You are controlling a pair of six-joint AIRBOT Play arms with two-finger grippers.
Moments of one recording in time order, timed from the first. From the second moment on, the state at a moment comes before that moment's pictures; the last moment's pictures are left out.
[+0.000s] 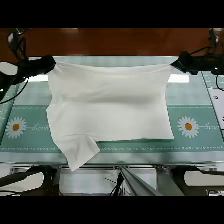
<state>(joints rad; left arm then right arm) 0.06 -1.38 1.13 0.89 -0.50 -1.36 -0.23 -1.55 1.41 -0.79 0.95 1.33</state>
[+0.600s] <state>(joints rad) 0.20 -1.38 1.12 0.98 -1.04 -1.27 -0.26 -1.75 1.60 -0.87 1.29 1.33</state>
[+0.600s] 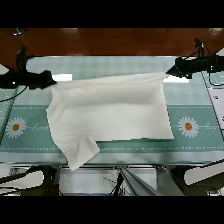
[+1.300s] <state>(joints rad) 0.24 -1.35 0.94 1.09 -1.26 -1.27 -0.26 -1.70 1.45 -1.00 1.47 1.33</state>
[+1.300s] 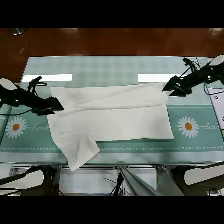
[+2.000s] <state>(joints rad) 0.61 -1.03 0.44 1.04 -1.45 -1.23 -0.38 -1.02 0.67 -0.79 1.19 1.24</state>
